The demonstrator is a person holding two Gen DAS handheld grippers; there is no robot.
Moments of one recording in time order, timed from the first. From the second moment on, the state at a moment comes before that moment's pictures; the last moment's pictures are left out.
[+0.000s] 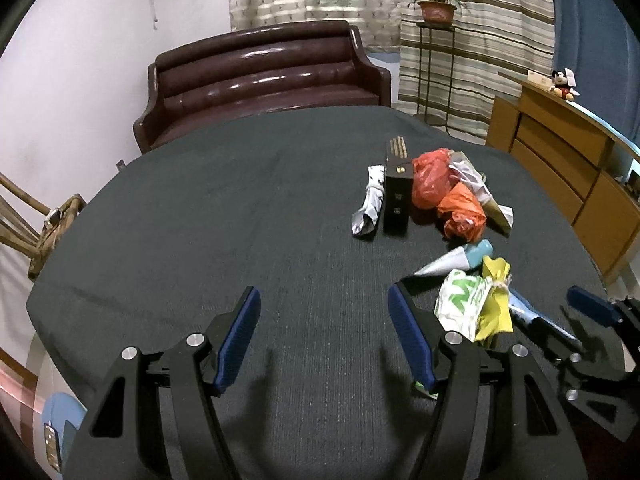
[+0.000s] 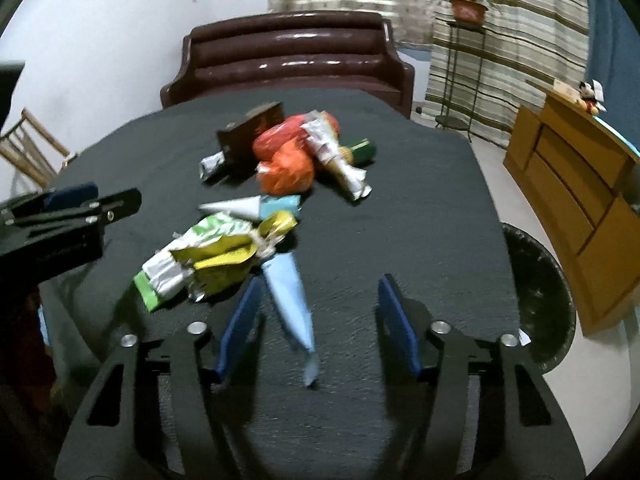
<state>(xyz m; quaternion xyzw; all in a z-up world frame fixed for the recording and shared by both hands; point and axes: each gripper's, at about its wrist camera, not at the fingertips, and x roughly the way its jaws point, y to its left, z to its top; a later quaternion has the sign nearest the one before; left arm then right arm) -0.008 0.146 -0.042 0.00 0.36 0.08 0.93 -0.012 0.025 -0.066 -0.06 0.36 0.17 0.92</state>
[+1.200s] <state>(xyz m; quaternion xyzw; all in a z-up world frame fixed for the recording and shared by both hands) -0.008 0.099 -0.059 0.02 0.38 -0.01 0.92 -0.002 0.006 -0.073 -0.06 0.36 0.15 0.92</state>
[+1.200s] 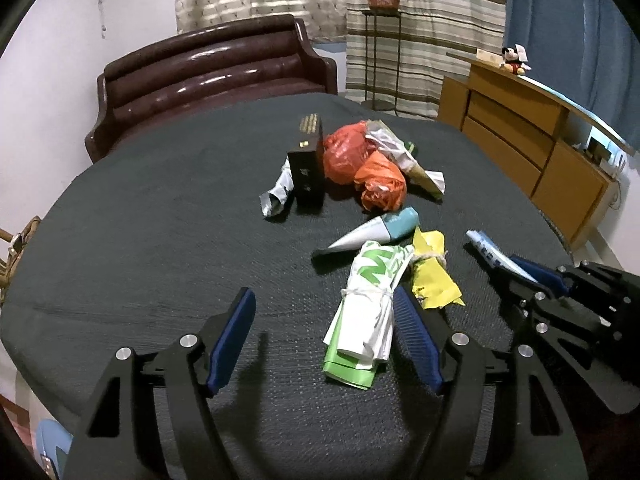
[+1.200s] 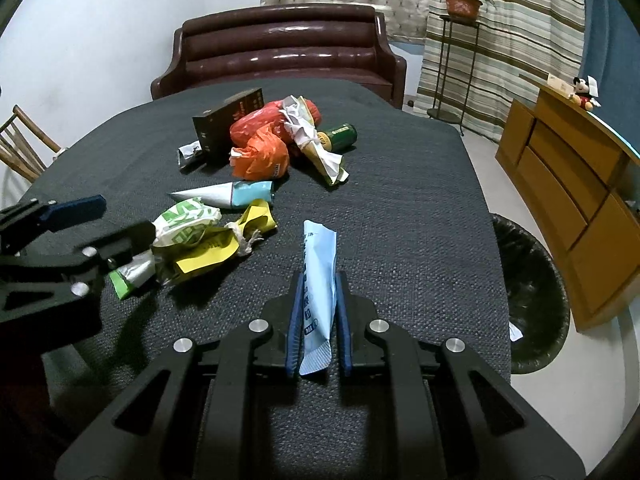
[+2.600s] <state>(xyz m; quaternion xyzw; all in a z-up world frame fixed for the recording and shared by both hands) 0.002 0.064 -0.013 0.03 0.29 -0.03 0.96 0.012 -0.045 -0.039 -0.03 0.32 0.09 0.94</state>
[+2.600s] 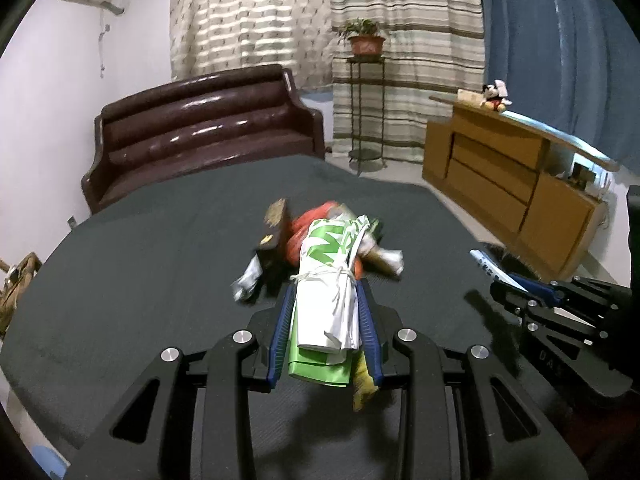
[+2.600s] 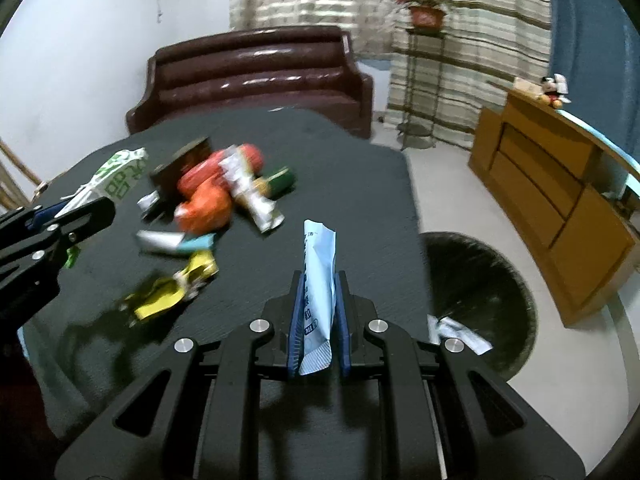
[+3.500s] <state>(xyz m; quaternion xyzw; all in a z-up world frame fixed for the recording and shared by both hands) 0.095 -0.089 -0.033 0.06 0.33 -0.14 0.93 0.072 -0.183 -0.041 0.03 0.30 -0.03 0.95</state>
